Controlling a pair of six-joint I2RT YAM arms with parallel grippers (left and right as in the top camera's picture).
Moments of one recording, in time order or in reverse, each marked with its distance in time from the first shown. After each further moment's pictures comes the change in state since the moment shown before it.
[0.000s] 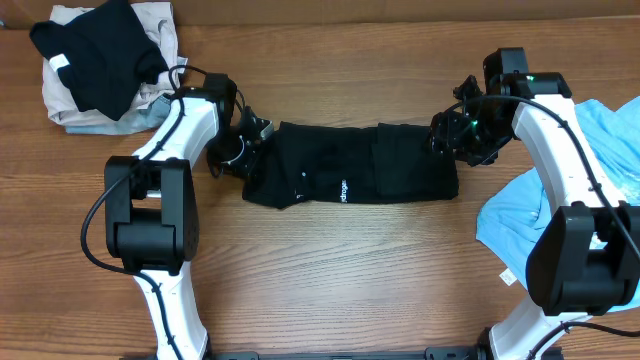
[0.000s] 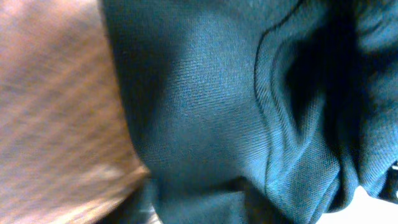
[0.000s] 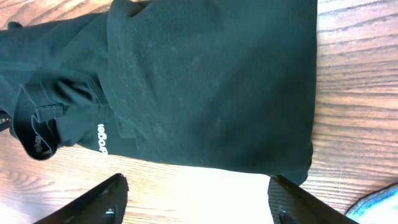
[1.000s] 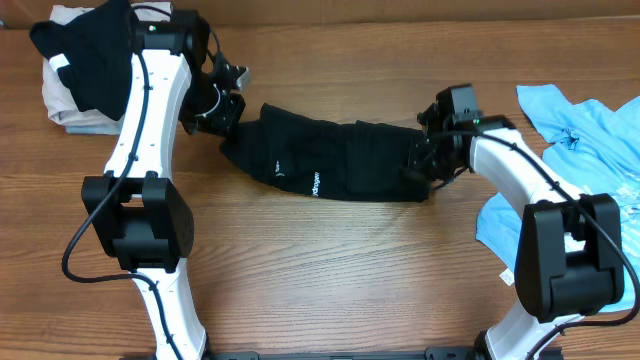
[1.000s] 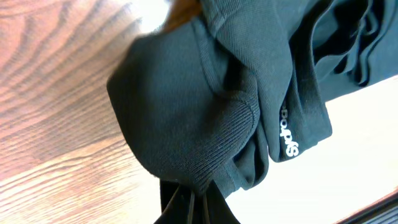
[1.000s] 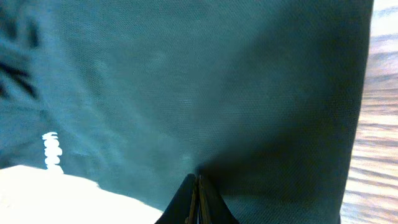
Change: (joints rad) left arm 0.046 0.010 0.557 -0.487 -0.051 -0.075; right arm 0.142 -0.013 -0.346 0.453 -0.029 0.208
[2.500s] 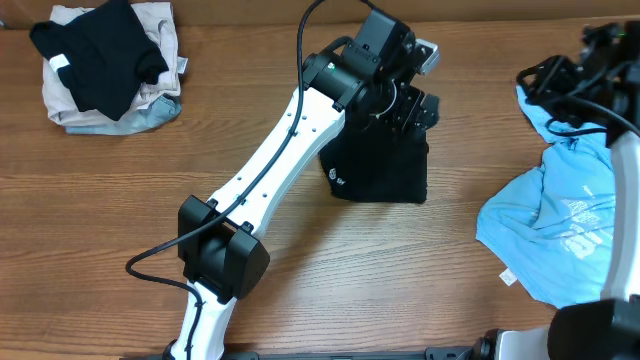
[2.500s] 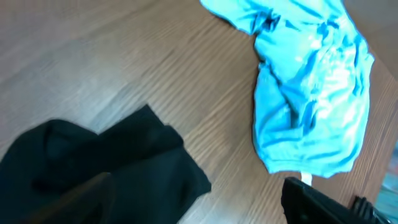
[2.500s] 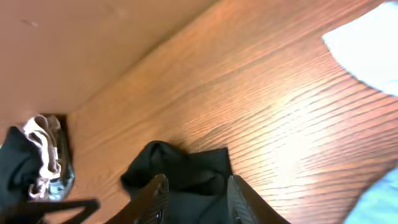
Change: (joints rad) left arm -0.586 -0.011 0.095 0.570 0.162 -0.375; right arm -0.416 -0.266 0.431 -0.249 -0.049 0.018
